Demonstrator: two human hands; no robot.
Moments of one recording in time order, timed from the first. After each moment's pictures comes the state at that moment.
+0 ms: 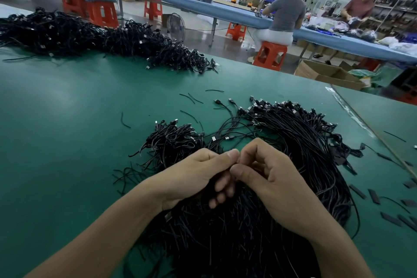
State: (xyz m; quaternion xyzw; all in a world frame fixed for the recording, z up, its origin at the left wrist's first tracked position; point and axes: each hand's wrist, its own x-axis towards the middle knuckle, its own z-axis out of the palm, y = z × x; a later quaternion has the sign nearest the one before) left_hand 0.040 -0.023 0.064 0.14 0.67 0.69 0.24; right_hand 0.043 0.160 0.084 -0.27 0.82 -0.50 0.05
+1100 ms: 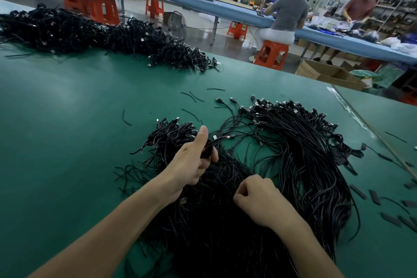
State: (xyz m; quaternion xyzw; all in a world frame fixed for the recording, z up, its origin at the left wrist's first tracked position) left_hand 0.013 -0.026 0.020 -0.02 0.67 0.74 0.11; right_hand 0.022 0.159 0.028 -0.05 0.97 -0.16 0.17
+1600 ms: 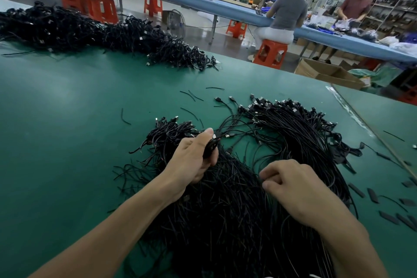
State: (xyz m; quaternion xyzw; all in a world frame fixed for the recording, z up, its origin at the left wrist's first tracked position) left_hand 0.018 -0.020 0.030 0.01 0.66 0.75 0.05; right_hand 0.034 0.190 0.086 -0.09 0.98 -0.17 0.08
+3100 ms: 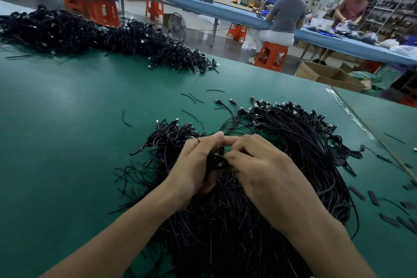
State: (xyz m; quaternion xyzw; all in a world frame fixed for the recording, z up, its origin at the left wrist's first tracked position) left_hand 0.038 -0.009 0.050 0.05 0.58 0.81 0.02; right_hand 0.052 0.140 0.102 -0.38 0.90 -0.11 -0.19
